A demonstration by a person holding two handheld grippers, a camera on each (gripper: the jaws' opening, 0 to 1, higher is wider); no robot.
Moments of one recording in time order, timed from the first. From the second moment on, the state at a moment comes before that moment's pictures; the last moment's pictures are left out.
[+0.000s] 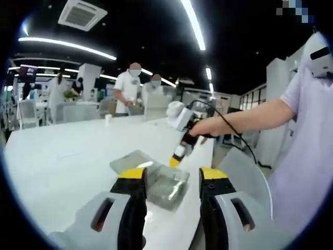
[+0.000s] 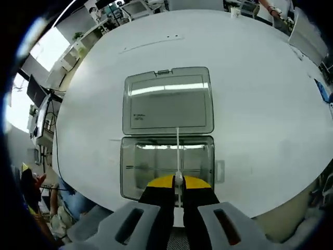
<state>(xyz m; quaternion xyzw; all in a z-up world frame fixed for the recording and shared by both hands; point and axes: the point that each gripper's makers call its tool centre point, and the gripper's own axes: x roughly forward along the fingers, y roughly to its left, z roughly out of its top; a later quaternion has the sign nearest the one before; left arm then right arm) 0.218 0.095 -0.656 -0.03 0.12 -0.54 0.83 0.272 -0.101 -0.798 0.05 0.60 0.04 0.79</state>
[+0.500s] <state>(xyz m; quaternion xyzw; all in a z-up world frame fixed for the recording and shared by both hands) 0.208 0.101 -0.663 0.02 0.17 -0.52 0.84 0.269 -0.102 -0.804 0.05 0.61 0.04 0.79</state>
